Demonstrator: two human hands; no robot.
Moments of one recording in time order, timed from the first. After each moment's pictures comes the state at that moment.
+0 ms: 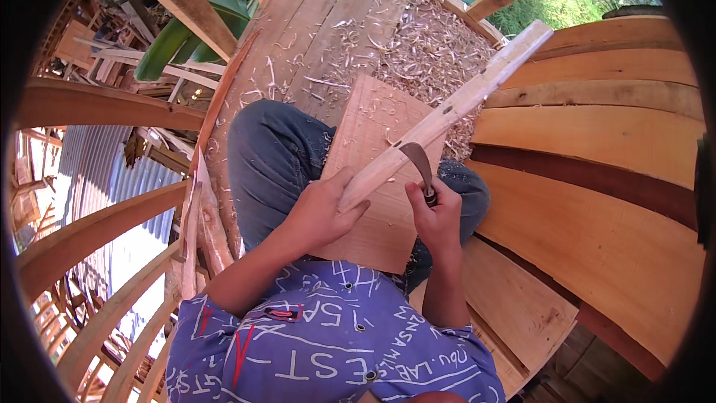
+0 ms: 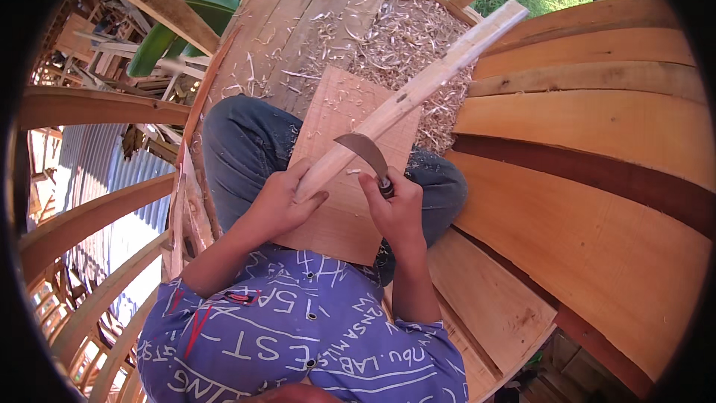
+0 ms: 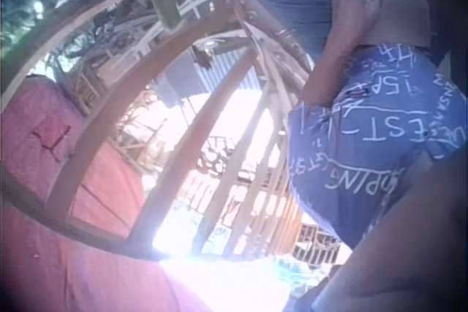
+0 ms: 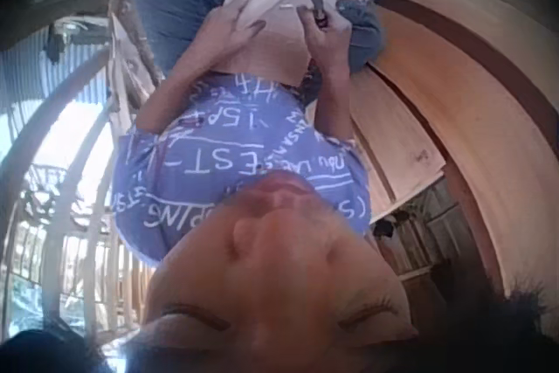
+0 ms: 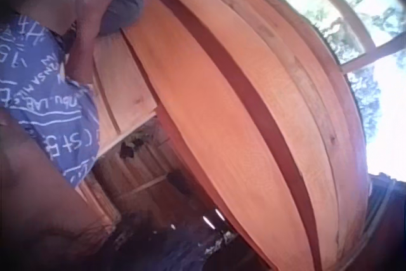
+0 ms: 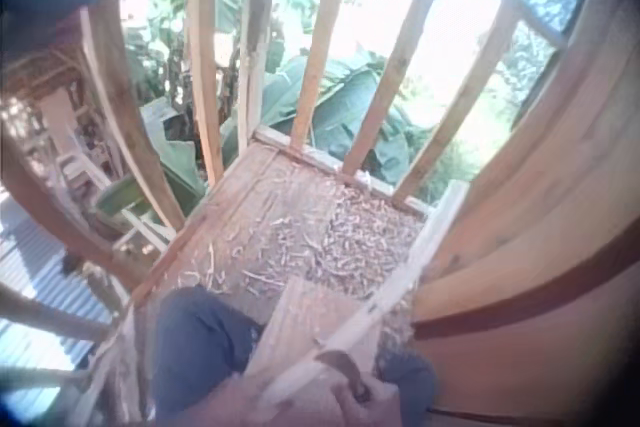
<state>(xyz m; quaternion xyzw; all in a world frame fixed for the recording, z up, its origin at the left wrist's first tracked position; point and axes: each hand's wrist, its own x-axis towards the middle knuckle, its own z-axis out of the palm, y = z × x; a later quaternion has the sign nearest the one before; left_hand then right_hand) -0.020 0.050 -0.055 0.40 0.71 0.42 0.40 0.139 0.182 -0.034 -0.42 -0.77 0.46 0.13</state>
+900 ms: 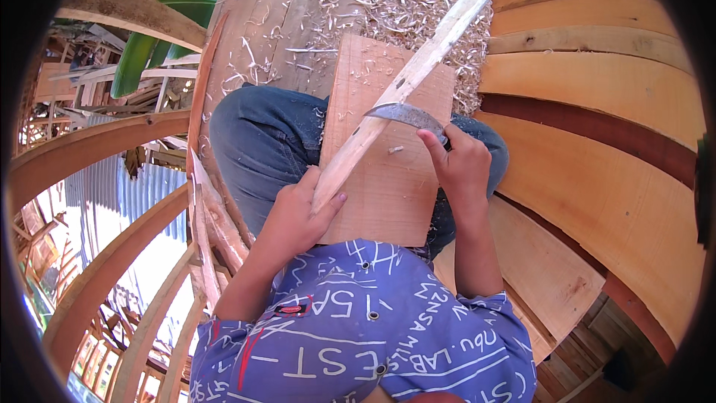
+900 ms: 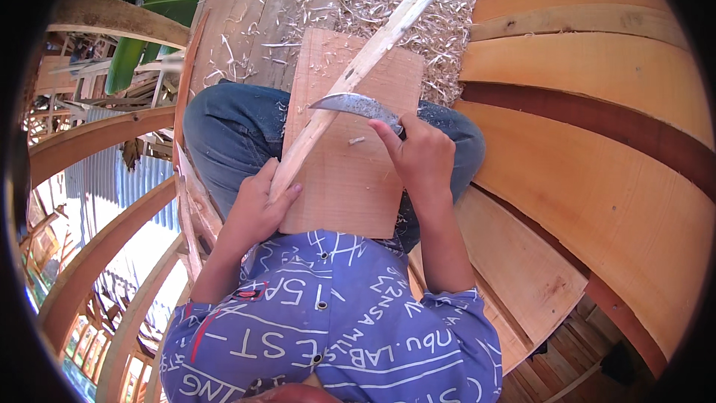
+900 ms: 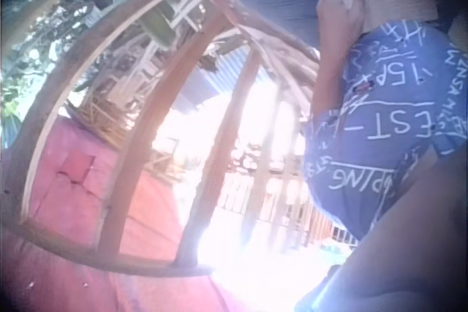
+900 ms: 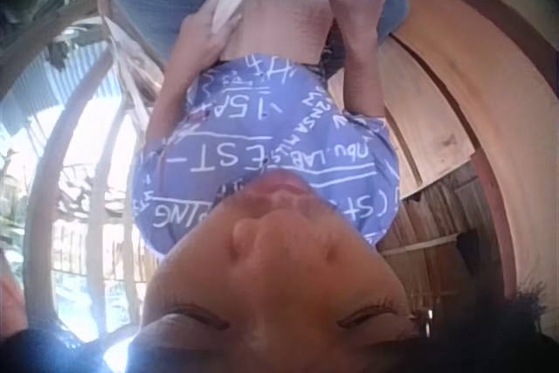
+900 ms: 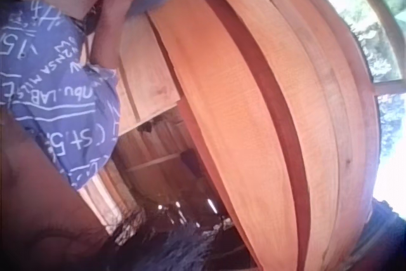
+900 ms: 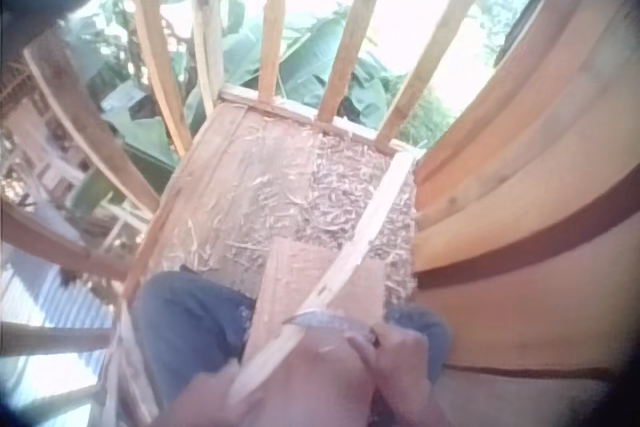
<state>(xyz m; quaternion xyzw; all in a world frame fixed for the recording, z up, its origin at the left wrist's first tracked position) -0.042 0.011 -0.056 0.35 0.74 0.33 0.48 0.134 0.202 -0.052 -0.45 -0.89 0.11 0.07</state>
